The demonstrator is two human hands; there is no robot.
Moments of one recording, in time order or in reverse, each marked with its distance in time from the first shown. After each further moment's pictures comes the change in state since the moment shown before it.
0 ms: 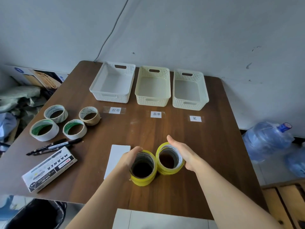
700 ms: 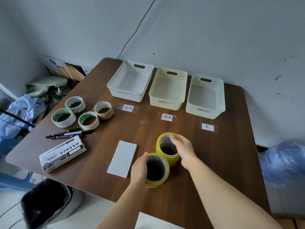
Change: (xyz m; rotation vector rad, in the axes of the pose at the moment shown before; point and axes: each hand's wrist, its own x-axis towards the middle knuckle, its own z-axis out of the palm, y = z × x) left_hand -0.019 -0.030 0.052 -0.400 0.215 0.032; right_hand 0.036 -0.017 0.008 0.070 0.157 -0.218
